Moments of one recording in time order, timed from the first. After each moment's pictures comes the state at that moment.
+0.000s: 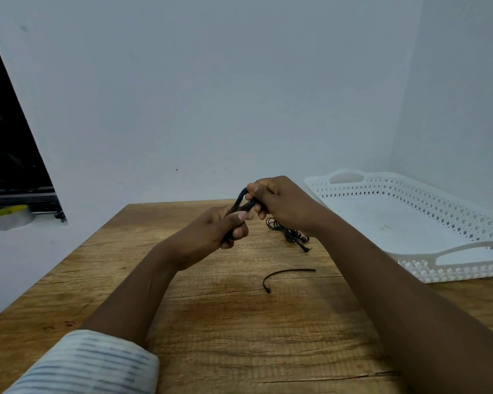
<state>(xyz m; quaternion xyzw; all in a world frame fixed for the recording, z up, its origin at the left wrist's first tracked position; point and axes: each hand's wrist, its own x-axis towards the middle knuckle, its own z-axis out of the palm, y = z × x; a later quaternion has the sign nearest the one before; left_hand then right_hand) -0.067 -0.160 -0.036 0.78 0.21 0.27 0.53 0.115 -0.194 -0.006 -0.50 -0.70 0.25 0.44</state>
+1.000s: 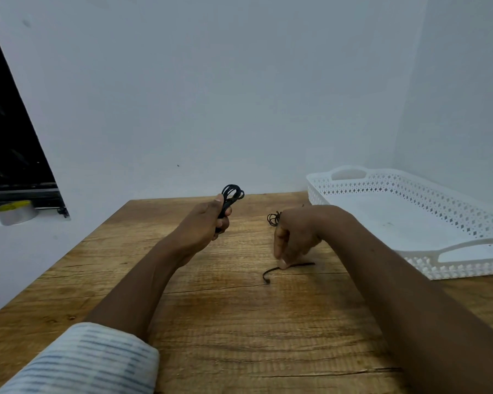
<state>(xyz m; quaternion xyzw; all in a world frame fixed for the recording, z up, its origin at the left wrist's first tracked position) -0.070 -0.150 -0.045 0.73 0.37 0.35 0.46 0.134 -0.206 -0.008 -0.66 -0.72 0.21 -0.05</state>
